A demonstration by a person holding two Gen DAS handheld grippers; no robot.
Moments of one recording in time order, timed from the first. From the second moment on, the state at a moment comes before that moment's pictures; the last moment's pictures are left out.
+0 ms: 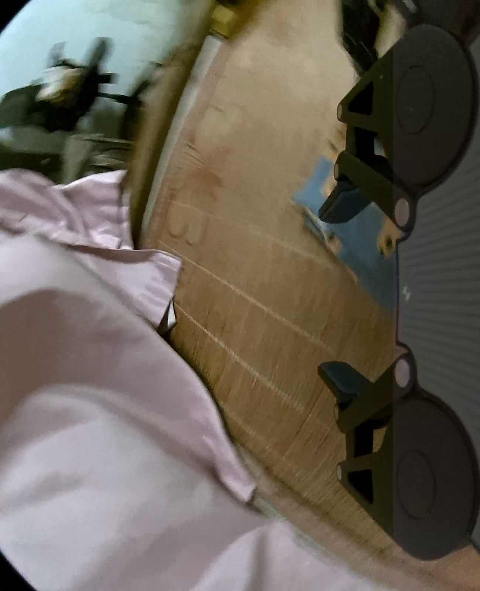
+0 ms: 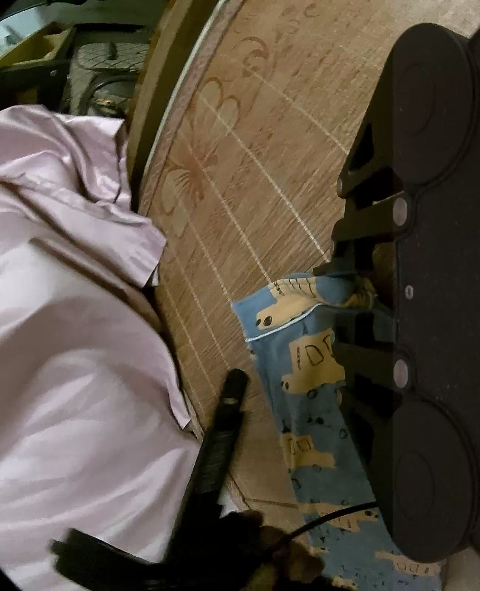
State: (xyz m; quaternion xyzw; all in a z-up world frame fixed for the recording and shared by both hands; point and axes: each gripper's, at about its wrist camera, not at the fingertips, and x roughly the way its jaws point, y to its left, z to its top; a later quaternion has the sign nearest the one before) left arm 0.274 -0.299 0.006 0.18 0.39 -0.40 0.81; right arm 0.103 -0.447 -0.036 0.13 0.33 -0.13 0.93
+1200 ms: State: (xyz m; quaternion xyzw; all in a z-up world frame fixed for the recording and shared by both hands) left arm 0.298 -0.347 -0.017 0.04 0.60 -0.34 0.72; right arm 0.090 -0.382 -0.031 -0.08 0.32 -0.06 0.94
